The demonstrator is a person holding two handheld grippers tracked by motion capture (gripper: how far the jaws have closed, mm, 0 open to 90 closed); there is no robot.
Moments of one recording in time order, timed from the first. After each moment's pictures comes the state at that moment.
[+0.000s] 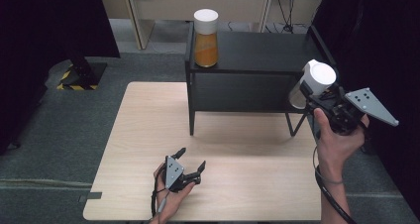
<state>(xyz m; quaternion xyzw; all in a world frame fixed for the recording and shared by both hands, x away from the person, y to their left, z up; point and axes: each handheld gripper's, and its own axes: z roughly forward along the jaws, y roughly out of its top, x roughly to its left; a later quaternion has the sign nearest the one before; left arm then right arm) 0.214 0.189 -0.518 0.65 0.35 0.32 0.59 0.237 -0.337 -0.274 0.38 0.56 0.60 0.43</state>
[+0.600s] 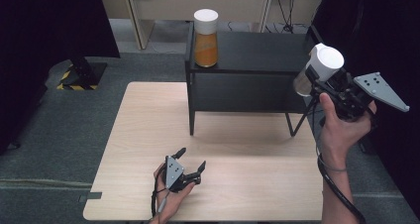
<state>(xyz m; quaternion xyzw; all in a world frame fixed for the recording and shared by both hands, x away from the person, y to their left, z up) 0.213 0.189 -0.518 0.65 0.35 0.32 0.59 0.248 -0.333 -0.250 0.38 0.54 0.61 0.44</state>
